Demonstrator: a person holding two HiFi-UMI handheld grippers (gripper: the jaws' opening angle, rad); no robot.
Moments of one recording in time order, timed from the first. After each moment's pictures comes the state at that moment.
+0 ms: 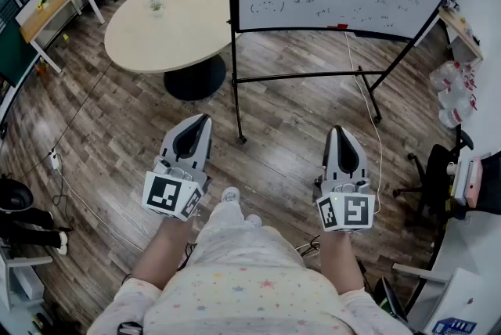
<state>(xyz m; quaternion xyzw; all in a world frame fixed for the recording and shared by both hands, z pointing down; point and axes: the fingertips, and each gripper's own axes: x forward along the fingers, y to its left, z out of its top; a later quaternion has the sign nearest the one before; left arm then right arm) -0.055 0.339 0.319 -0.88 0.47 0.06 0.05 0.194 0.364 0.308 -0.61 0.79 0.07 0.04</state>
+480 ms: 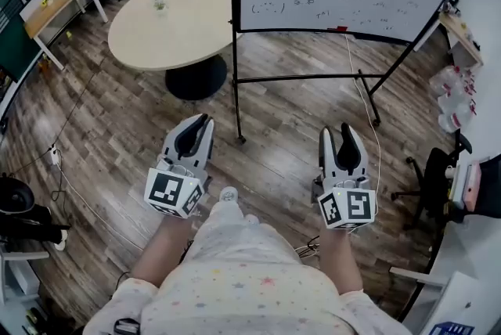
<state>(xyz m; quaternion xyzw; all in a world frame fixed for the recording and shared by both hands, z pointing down) -0.048 0.357 0.332 -0.88 0.47 0.05 0.03 0.204 0.377 0.316 -0.60 0.80 0.03 0.05</state>
